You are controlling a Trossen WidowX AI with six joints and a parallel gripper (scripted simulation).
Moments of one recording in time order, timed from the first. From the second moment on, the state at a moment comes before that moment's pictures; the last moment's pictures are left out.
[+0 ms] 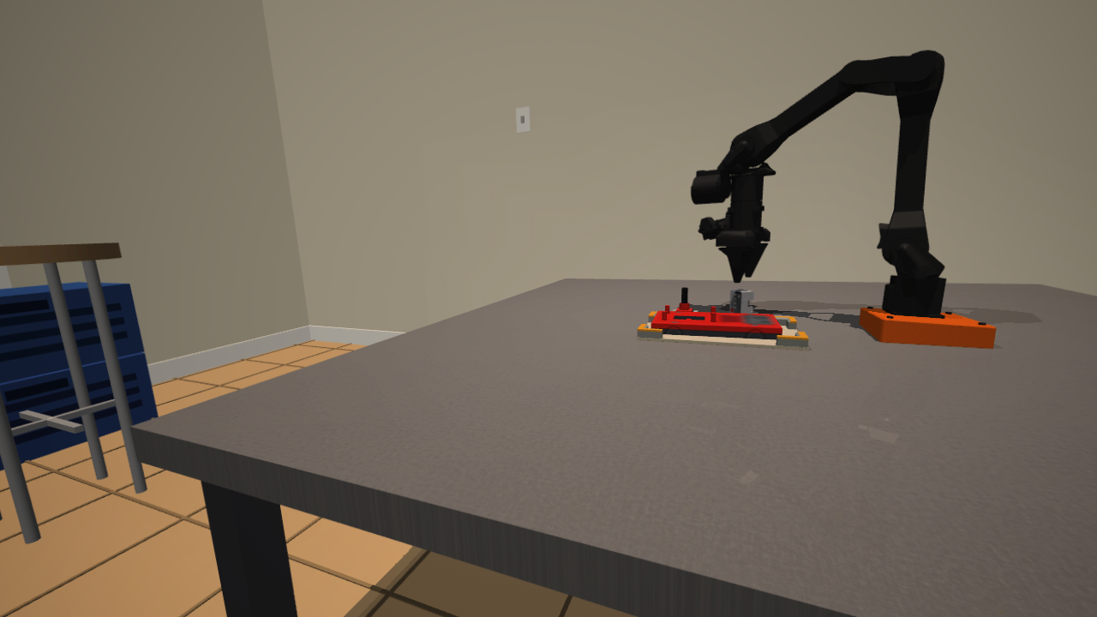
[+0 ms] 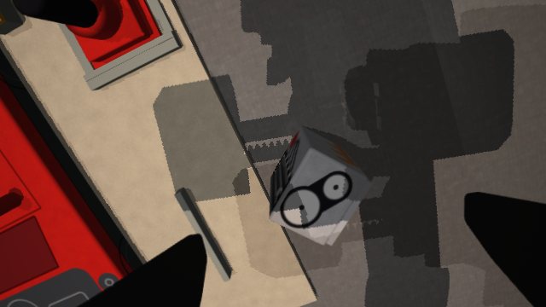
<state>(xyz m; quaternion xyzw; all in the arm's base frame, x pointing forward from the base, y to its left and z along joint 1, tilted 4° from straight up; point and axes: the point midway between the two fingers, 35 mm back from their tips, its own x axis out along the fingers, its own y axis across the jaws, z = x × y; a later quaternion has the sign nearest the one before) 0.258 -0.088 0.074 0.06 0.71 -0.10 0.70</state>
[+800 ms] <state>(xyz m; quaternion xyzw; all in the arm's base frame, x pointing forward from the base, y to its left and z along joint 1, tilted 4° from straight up) 0.258 -0.088 0.082 -0.23 0.69 0.19 0.66</state>
